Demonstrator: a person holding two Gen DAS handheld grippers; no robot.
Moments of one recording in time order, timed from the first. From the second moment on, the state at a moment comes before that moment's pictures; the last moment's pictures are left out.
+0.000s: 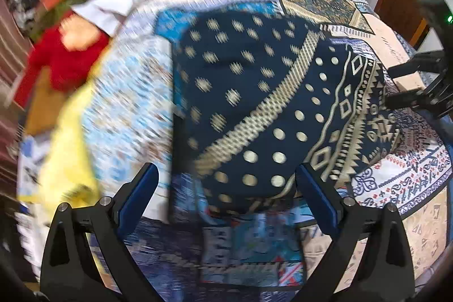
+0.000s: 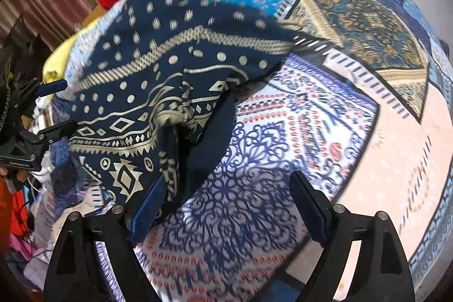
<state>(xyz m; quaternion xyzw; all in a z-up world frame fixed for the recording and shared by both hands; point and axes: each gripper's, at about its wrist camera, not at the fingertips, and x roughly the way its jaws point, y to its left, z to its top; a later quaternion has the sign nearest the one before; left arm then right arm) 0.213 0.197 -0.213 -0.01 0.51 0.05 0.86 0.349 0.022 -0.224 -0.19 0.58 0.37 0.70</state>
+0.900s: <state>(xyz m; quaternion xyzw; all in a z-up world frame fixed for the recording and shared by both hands) 0.259 0.273 -0.148 -0.06 0.44 0.19 0.88 0.380 0.029 -0.163 -0.12 0.50 0.31 0.80</state>
